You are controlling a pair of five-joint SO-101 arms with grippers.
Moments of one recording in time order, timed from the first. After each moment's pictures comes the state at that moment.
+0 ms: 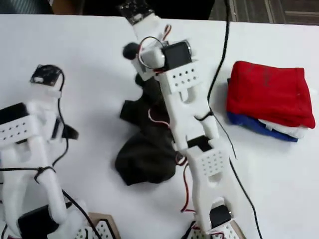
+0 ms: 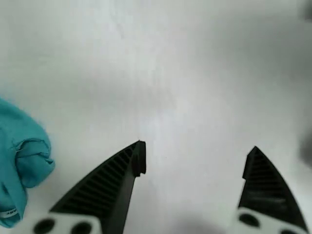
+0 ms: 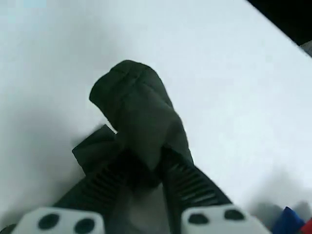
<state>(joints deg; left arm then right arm) -31.6 -21.7 31.3 73.7 -30.1 -27.7 38.2 -74.2 97.9 17.0</state>
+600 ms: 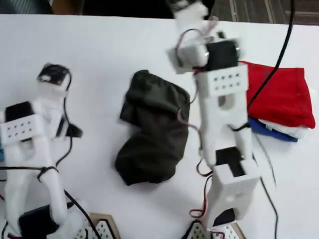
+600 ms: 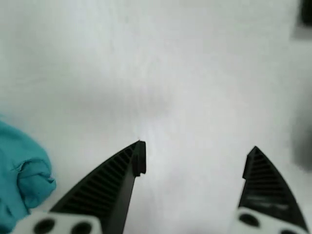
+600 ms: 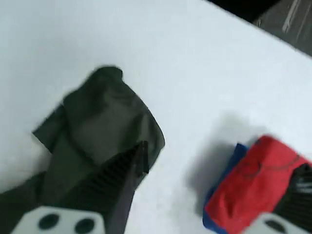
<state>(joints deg) -25.3 -21.7 31.0 71.0 -29.0 -14.5 18.6 -51.1 97.9 17.0</state>
